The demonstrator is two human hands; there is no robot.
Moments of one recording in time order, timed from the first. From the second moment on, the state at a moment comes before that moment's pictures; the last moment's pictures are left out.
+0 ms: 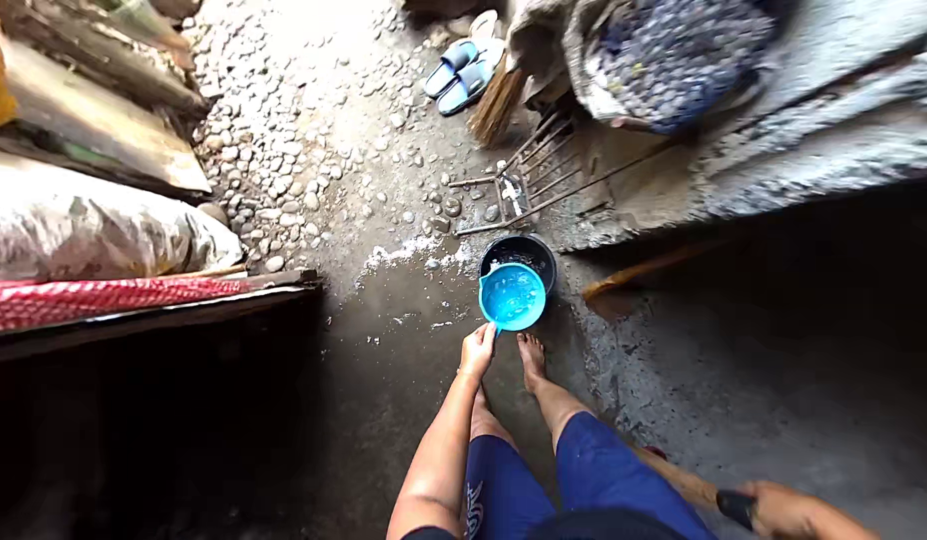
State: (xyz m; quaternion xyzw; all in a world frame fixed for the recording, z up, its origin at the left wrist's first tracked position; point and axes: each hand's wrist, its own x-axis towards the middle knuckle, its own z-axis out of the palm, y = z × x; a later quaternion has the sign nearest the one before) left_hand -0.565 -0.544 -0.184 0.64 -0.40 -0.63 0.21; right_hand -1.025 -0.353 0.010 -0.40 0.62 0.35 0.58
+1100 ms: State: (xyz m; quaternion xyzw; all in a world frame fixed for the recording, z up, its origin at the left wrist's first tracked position) left_hand -0.555 -0.280 0.099 0.75 -0.05 -0.43 0.49; right_hand -0.986 -0.695 -0.010 -0.32 0.88 -0.11 0.33
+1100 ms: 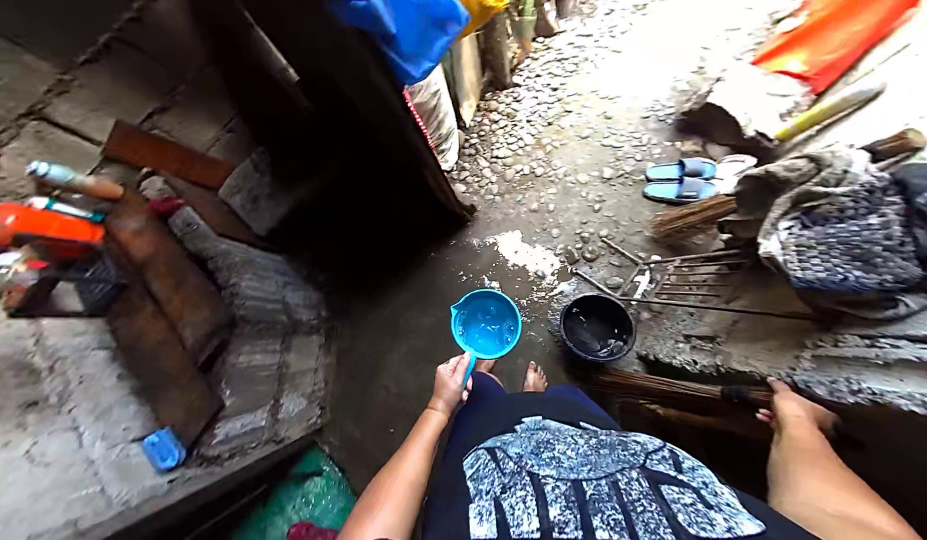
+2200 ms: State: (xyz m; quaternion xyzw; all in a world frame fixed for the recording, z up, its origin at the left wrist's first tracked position) left_hand -0.606 -0.202 0.108 0.74 -0.05 -0.40 0.53; right_hand -0.958 -0.655 0.011 -0.51 0.85 -0.04 0.16
